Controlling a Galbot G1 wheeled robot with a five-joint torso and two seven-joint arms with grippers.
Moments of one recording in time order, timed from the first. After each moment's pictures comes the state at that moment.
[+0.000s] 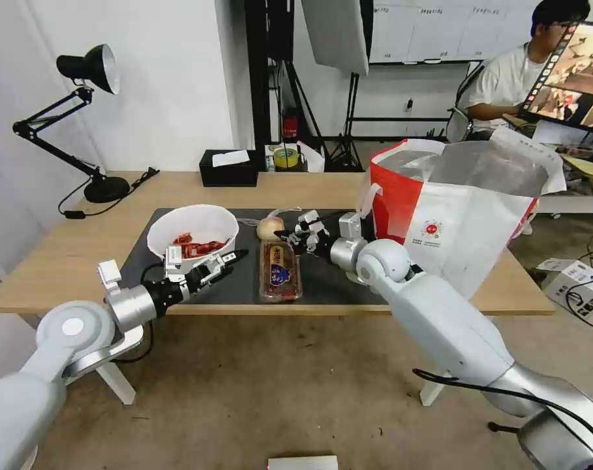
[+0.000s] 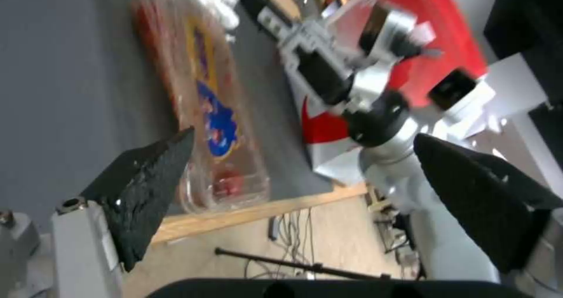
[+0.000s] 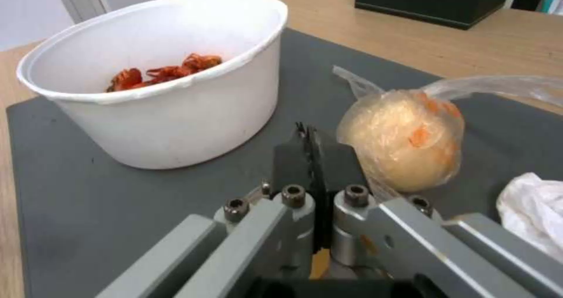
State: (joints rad) left arm 1.07 -0.79 -0.40 -1.92 -1.78 0.64 -0.01; right arm -0.39 1.16 -0.24 1.42 0.75 -0.42 -0.27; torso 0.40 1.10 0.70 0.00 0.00
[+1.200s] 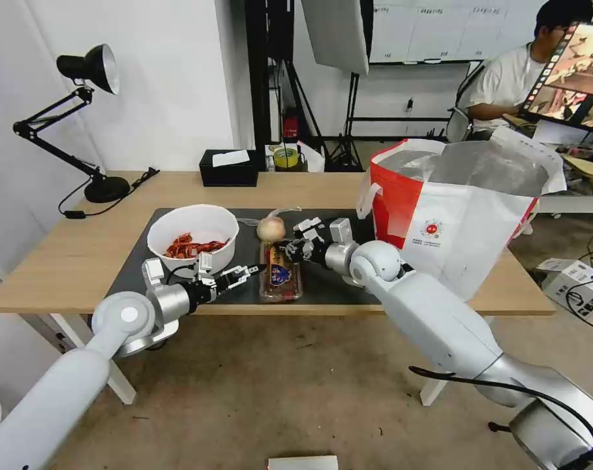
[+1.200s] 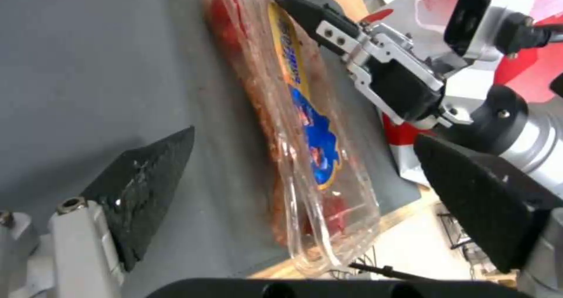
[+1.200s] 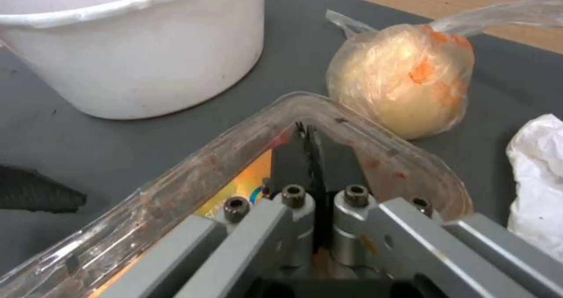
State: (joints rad) left arm 0.91 -0.84 -0.21 -1.78 -1.60 0.60 -0.04; right arm -0.38 1.17 -0.27 1.36 0.72 -0.45 -0.29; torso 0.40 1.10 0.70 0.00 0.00
